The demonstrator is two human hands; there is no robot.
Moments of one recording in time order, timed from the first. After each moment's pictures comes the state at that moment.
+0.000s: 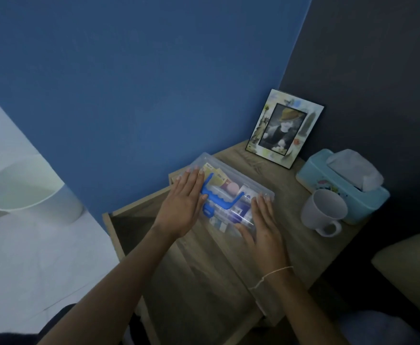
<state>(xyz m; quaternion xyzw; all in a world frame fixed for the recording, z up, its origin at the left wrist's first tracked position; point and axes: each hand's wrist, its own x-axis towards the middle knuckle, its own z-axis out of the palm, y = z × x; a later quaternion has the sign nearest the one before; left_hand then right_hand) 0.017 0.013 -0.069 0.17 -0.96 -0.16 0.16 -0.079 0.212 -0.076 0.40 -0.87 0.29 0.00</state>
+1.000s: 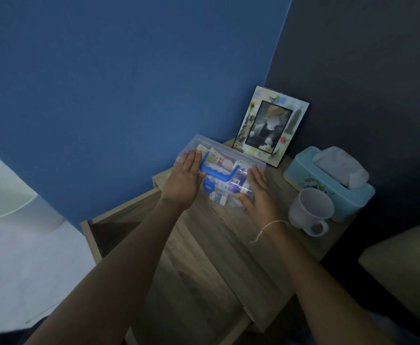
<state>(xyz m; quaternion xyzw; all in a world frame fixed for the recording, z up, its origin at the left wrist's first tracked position) -0.059 -0.029 -0.079 0.21 -0.96 -0.15 0.14 -0.161 0.164 -0.073 0.39 -0.86 0.33 -0.06</state>
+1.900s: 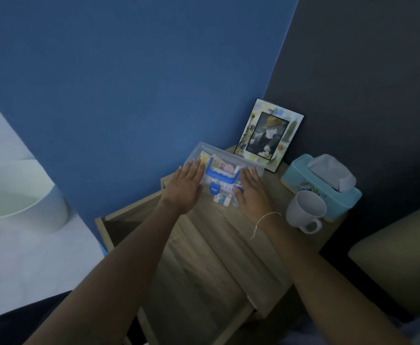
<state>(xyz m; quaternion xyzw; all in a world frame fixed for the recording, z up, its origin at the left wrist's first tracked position) -0.021 -0.031 -0.065 0.17 -0.98 -0.07 0.07 -0.146 0.144 -0.060 0.43 -0.89 0.16 0.00</state>
